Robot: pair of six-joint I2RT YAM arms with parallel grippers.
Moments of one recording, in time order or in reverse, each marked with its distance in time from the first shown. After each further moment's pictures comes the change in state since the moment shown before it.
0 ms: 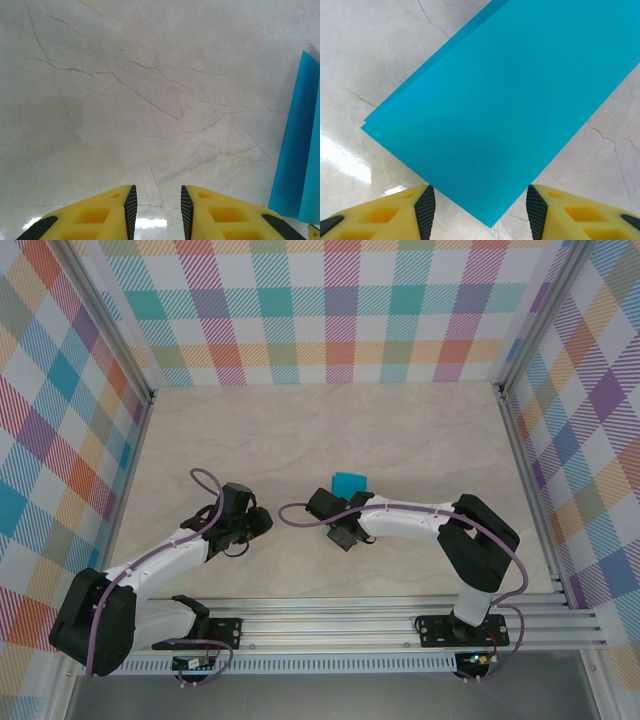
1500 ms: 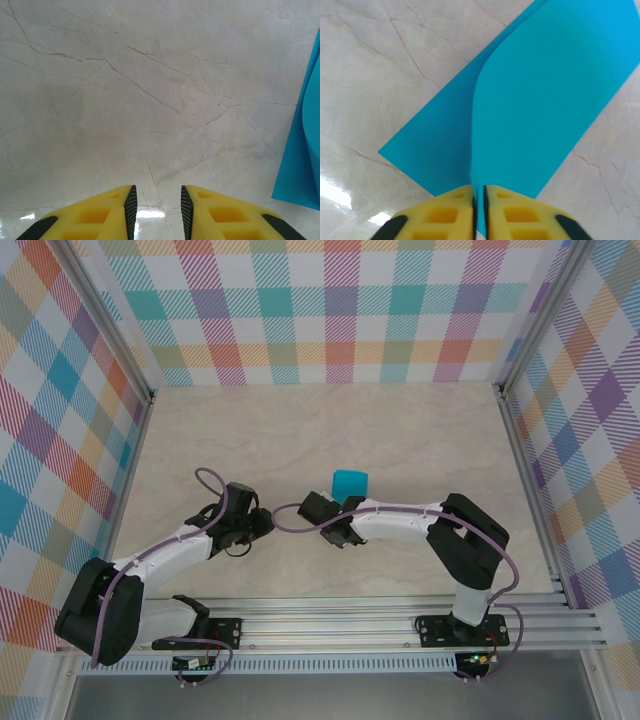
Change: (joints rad) left arm 0.002 0.058 0.007 0.024 0.044 -0.008; right arm 0.034 0.043 0.015 0.088 0.105 0.034
